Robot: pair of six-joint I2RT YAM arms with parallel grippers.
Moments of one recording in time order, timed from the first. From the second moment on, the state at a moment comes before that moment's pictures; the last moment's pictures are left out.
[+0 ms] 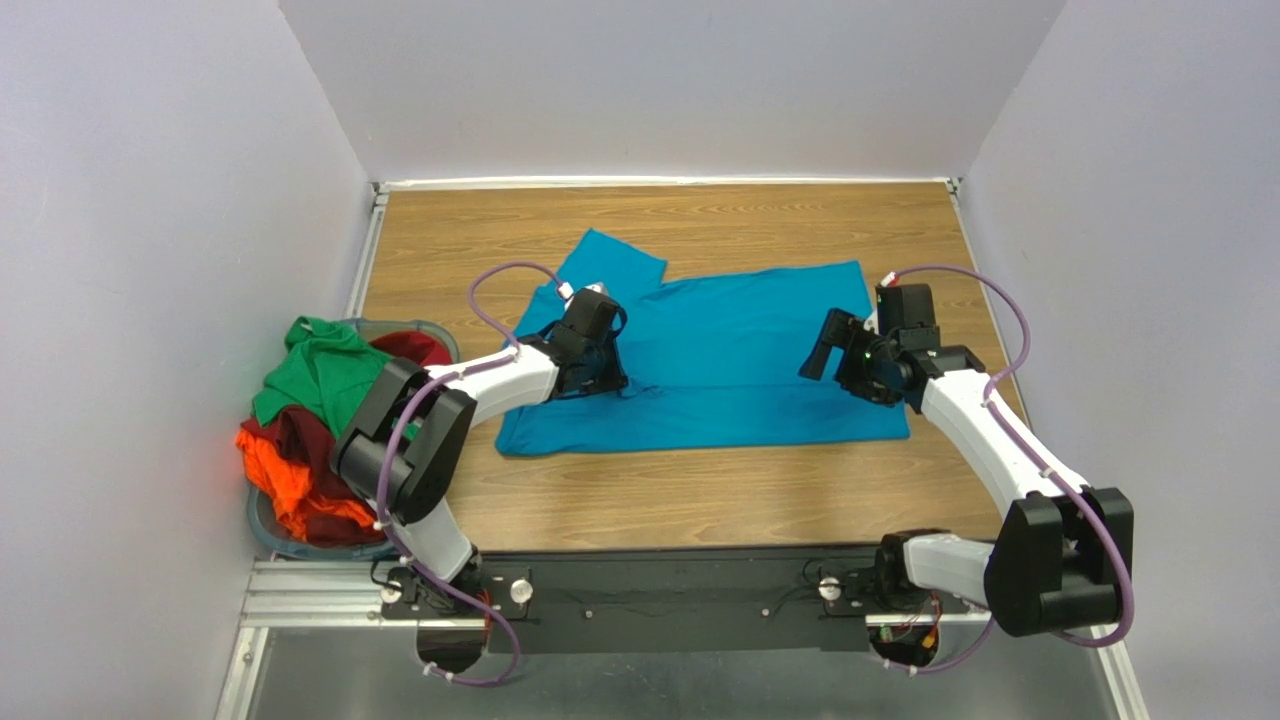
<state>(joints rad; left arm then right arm) -0.56 1.67 0.91 -0.14 -0.01 -0.72 0.11 1.22 0.79 -0.50 -0.11 0.45</state>
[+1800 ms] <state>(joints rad) -0.55 1.59 1.05 -0.15 -0.10 -0.62 0.22 1.18 0.80 -0.44 -0.30 0.39</state>
